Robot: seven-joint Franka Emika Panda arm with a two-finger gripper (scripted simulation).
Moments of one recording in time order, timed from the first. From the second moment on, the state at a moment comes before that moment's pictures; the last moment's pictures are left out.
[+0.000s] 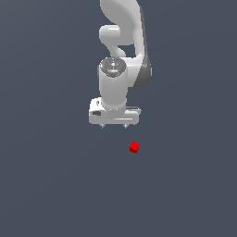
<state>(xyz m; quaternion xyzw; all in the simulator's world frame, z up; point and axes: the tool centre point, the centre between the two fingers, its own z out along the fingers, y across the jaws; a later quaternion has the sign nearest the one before) -0.007 -0.019 0.161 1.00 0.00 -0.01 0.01</state>
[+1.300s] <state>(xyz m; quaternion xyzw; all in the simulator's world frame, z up) 0.006 0.044 0.078 0.99 -0.14 0.00 0.00</state>
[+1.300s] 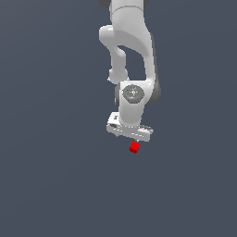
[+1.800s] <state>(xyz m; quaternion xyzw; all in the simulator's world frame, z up) 0.028 0.087 0.043 0.98 -0.21 0.01 0.00</state>
